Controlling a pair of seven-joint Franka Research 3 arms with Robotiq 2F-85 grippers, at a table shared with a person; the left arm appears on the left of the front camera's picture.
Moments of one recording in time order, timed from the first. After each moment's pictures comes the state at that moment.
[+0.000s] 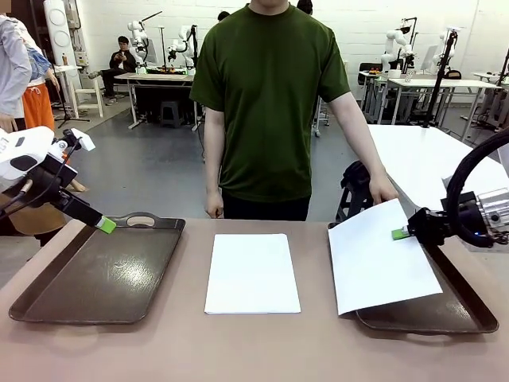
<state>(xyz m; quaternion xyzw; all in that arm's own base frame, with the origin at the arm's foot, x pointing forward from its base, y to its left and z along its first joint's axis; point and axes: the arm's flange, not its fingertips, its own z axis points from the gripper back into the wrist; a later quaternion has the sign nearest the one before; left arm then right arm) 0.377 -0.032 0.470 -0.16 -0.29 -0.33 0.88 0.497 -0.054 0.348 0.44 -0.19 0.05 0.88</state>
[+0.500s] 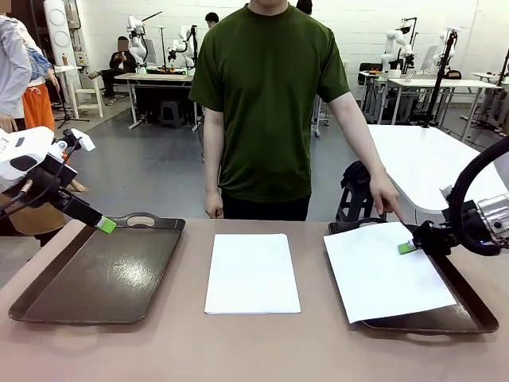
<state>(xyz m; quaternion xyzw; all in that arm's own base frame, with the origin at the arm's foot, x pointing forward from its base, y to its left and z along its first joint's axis) 0.377 -0.032 0.470 -0.16 -0.29 -0.33 0.88 0.507 -0.064 0.327 0.41 -0.15 0.08 0.90</state>
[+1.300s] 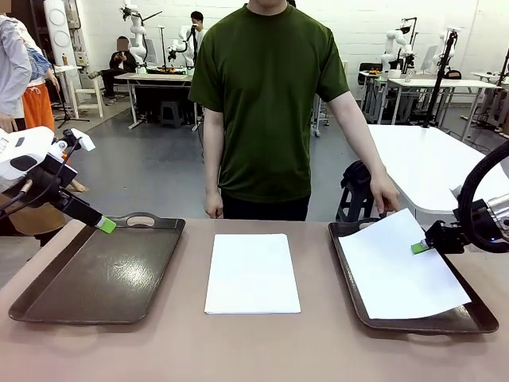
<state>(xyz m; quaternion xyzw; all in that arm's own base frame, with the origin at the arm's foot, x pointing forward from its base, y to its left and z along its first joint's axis) 0.377 -0.032 0.470 -0.16 -0.29 -0.33 0.88 0.523 -0.098 0.317 0.39 -0.14 0.07 0.91</state>
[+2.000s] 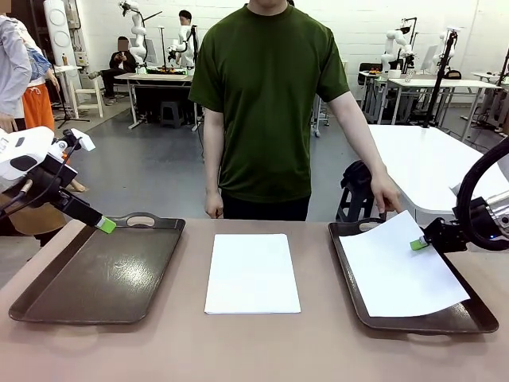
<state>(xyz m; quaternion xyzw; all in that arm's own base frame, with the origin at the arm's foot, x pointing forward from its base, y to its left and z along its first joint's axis) 0.377 -0.032 0.470 -0.16 -0.29 -0.33 0.88 0.527 -0.098 0.325 0.37 -0.15 0.06 0.91</state>
